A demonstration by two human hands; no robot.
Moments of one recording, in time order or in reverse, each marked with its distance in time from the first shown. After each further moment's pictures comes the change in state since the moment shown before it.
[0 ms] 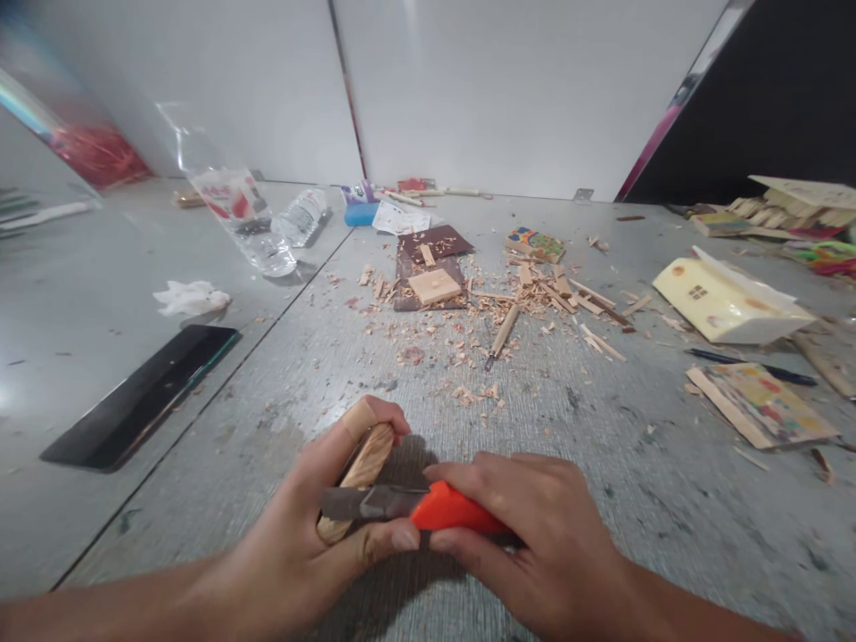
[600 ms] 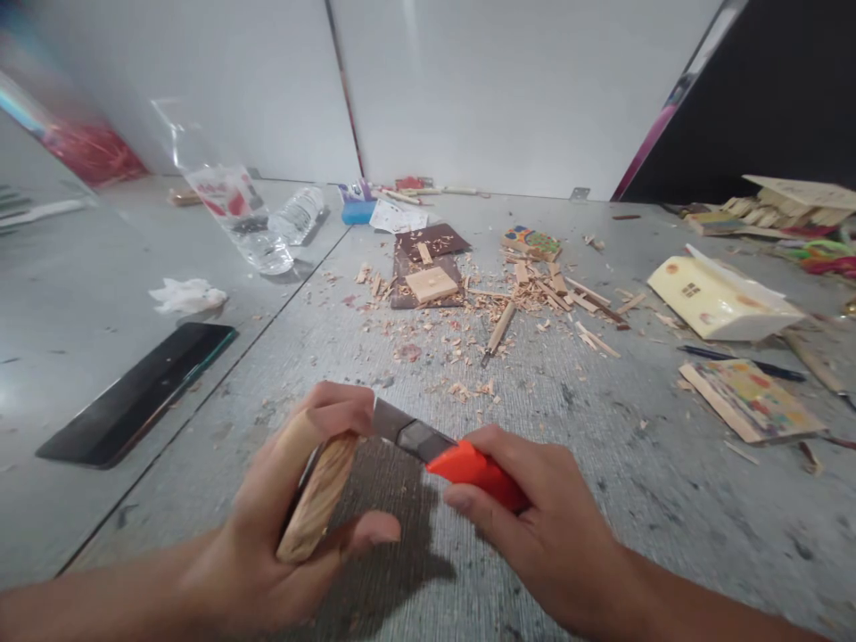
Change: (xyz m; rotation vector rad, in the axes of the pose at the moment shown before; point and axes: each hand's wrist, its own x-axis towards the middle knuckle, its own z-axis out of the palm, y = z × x) left_hand 0.003 -0.002 -0.006 0.229 0.169 0.439; right_hand -0.003 -0.001 -0.003 0.033 -0.003 0.248
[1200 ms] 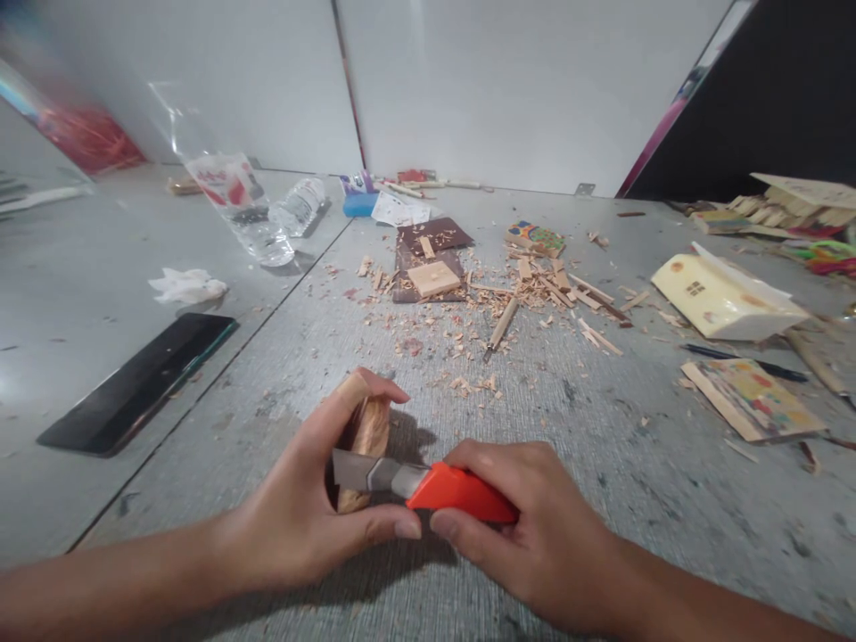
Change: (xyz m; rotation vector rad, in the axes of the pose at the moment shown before) left_hand 0.006 -0.004 0.001 -0.150 -0.153 -0.386; right_hand 0.005 -0.001 -0.003 0.118 -0.240 -0.016
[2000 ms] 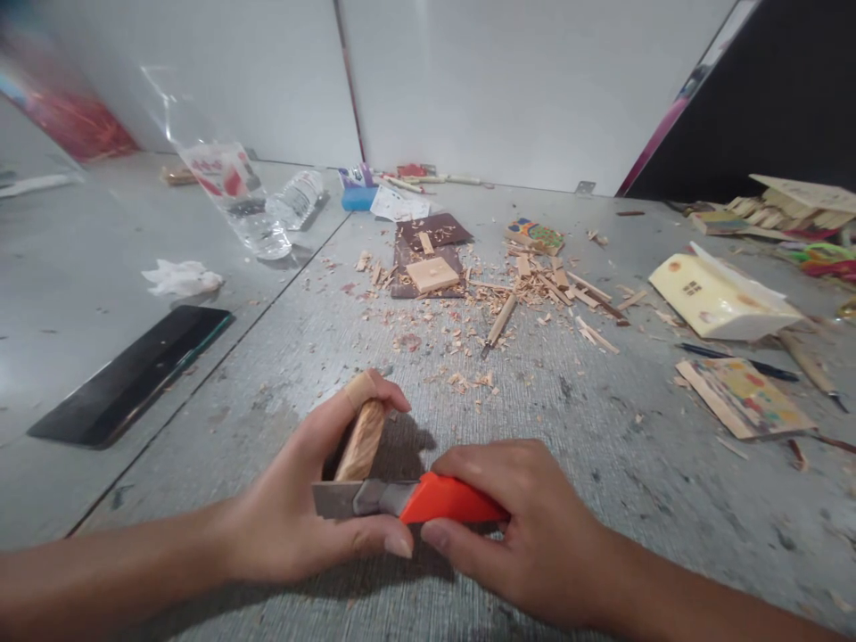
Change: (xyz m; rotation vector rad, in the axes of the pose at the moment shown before) left_hand 0.002 -0.001 -0.003 -0.042 -0.060 0.033; right_hand -0.002 0.001 0.004 -0.032 -0.025 -0.058
